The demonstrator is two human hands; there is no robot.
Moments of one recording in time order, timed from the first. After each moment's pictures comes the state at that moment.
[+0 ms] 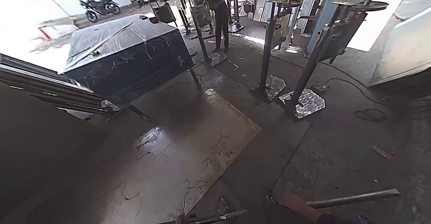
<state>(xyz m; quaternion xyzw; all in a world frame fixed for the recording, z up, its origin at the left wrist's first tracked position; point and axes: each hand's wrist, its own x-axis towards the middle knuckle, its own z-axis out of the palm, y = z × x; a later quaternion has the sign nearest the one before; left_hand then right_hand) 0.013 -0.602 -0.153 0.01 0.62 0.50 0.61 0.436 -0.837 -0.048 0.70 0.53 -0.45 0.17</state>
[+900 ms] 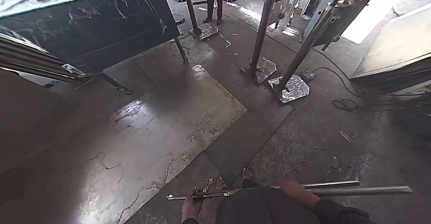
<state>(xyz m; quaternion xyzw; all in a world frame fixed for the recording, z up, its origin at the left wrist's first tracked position) 0.106 -0.705 -0.155 -0.11 0.67 0.38 0.63 0.489 -0.941 -0.025 0.70 0.47 -0.49 0.23</state>
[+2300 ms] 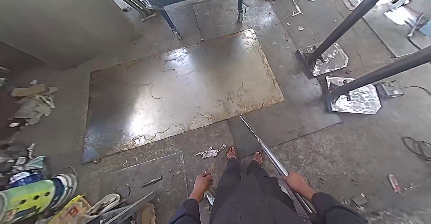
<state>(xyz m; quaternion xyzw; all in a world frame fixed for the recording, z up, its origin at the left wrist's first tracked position) 0.034 -0.756 -0.146 0.18 0.76 0.02 0.62 0.489 -0.844 -0.133 0.76 0.31 -0.52 0.23</state>
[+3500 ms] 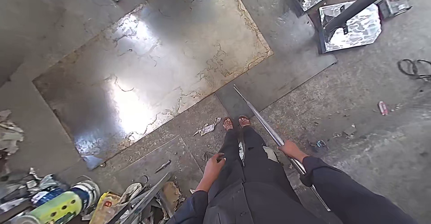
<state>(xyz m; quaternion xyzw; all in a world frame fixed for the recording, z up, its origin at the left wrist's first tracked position) 0.113 -0.764 -0.140 0.47 0.61 -0.22 0.59 0.495 -0.905 -0.197 0.76 0.16 -0.60 0.19</state>
